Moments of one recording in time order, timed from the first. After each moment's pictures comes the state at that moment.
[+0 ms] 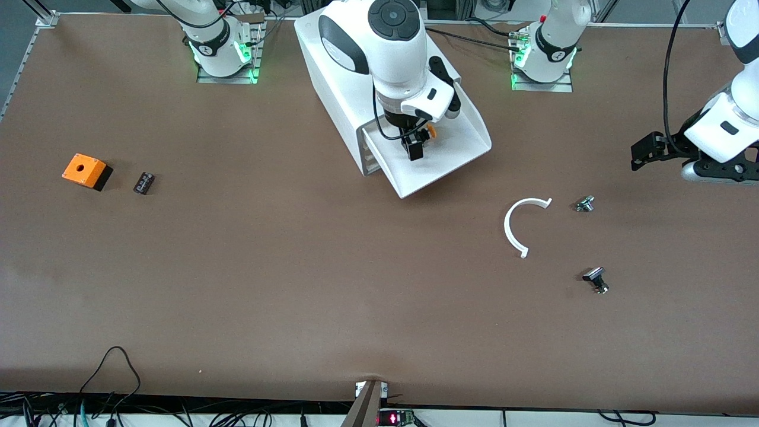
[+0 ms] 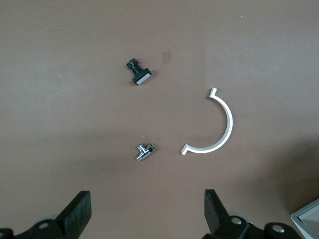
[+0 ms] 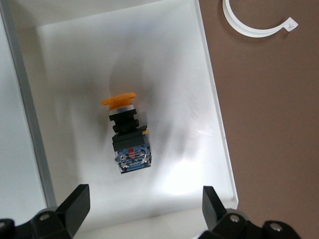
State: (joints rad) left arm 0.09 -0.02 -0.08 -1.77 0.04 1.75 0.06; right arm 0.86 0.60 0.04 -1.14 0.06 1.79 -1.01
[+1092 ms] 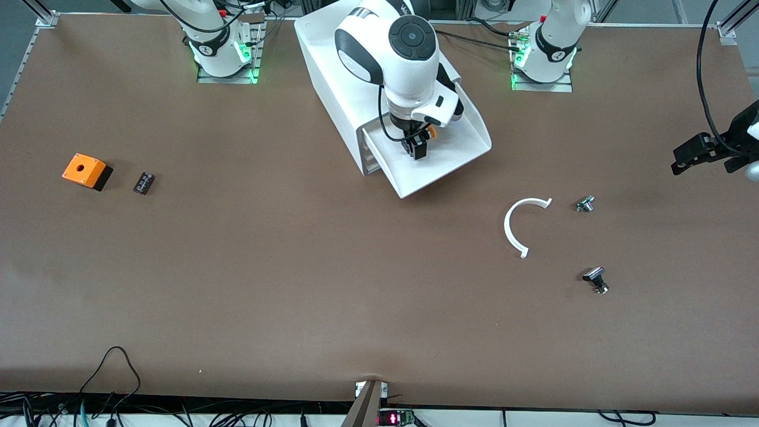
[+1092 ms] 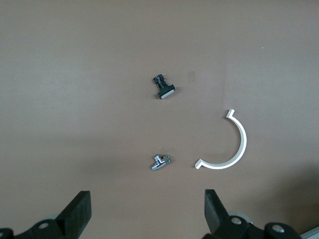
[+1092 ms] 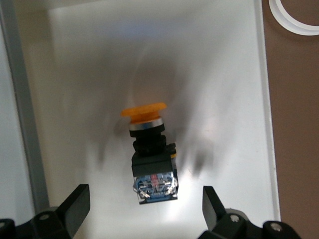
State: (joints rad) left arm 0.18 0.00 -0.08 -1.70 0.04 1.75 0.04; right arm 0.89 0.66 0.04 -1.14 0.06 1.77 -1.05
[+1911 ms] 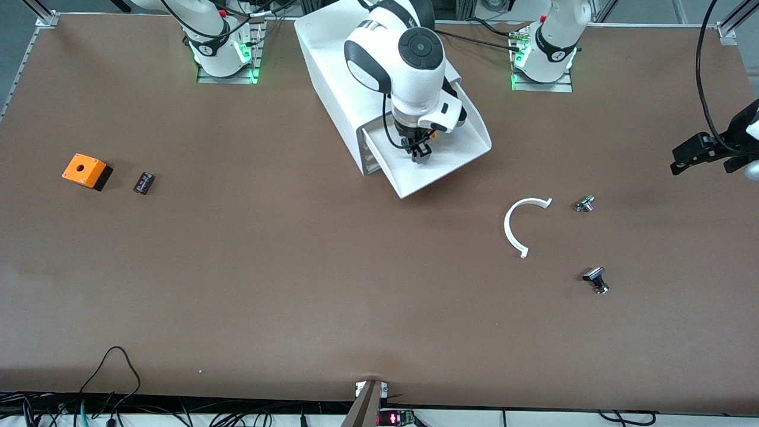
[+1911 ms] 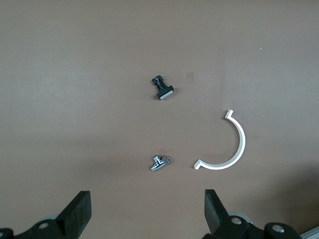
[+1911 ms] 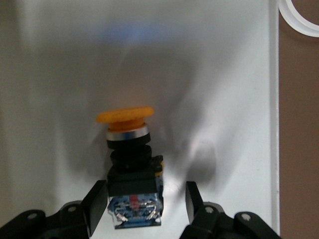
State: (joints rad) left arm 0.18 0.00 -0.09 -1.69 0.04 1.75 0.04; right arm 0.90 0.72 0.04 -1.13 0.01 1.83 -1.09
